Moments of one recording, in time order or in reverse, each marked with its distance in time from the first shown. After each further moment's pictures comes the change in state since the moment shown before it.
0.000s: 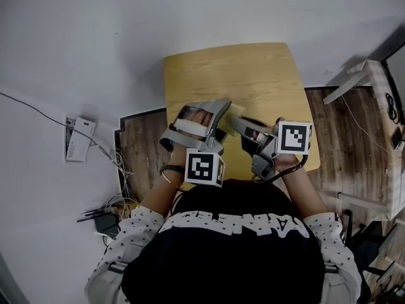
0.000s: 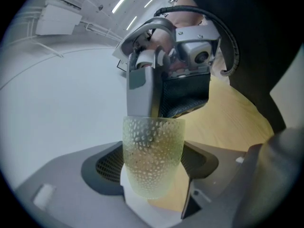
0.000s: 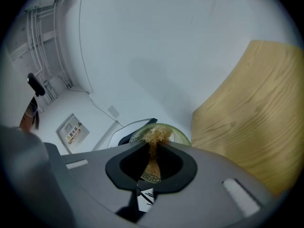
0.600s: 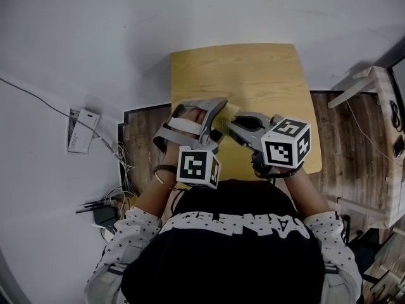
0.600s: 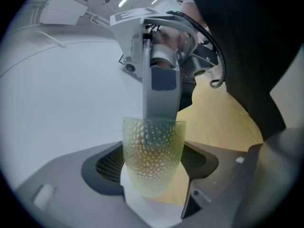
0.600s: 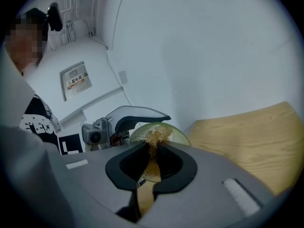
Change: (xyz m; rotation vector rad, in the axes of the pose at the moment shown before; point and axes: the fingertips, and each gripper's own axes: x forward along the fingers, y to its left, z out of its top) left arm -0.021 0.004 -0.013 -0.062 0.043 -0.052; right arm 0.019 0.014 -0.023 -0.469 0.203 -0.108
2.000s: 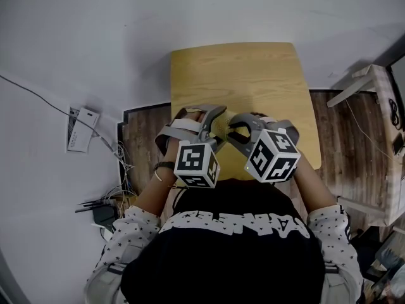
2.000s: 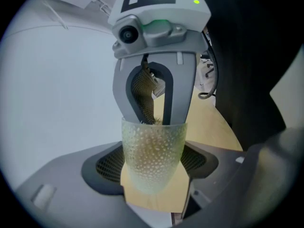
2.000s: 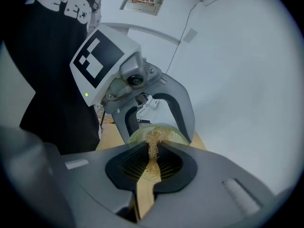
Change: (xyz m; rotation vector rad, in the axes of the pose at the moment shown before) left arm -0.001 -0.039 -0.003 -0.122 -0.028 -0.189; right arm 0.006 0.012 -0.052 -0.999 0.481 -0.068
